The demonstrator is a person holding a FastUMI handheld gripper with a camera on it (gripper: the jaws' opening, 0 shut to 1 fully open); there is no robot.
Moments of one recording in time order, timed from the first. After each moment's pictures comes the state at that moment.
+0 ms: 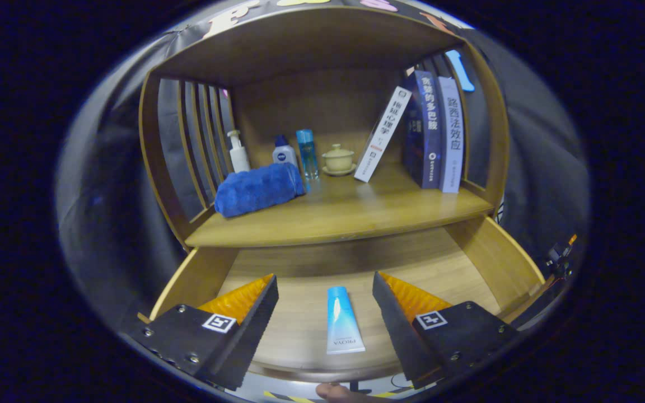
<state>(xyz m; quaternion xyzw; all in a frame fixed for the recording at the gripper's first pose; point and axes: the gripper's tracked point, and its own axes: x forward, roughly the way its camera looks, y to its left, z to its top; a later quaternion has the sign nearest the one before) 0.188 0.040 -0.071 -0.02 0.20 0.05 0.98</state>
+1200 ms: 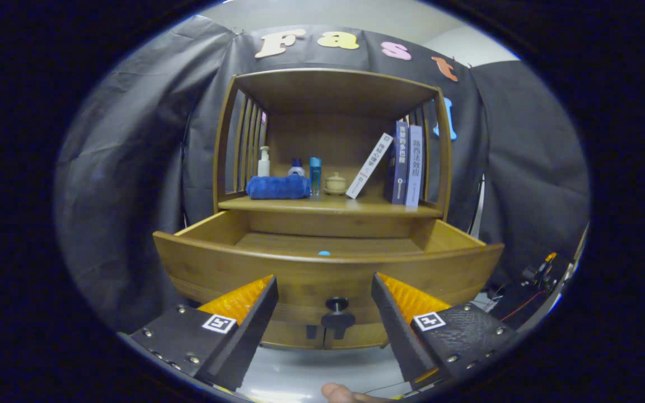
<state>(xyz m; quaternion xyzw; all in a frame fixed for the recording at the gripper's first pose) 0.059 0.013 -0.134 -0.09 0.06 0.06 0.99</state>
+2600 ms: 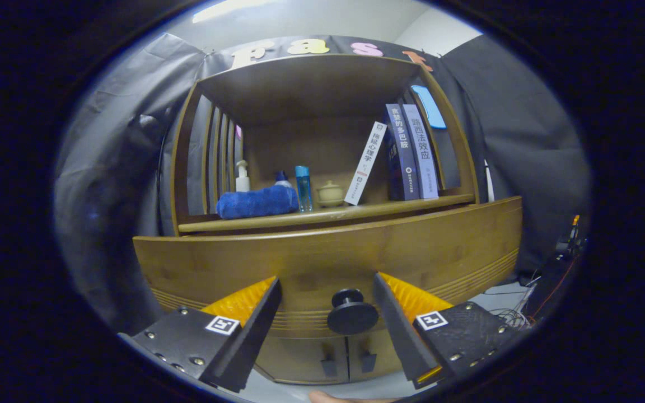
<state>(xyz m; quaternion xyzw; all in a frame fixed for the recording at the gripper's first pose) 0.195 0.028 -0.157 -0.01 -0.02 0.06 1.00</state>
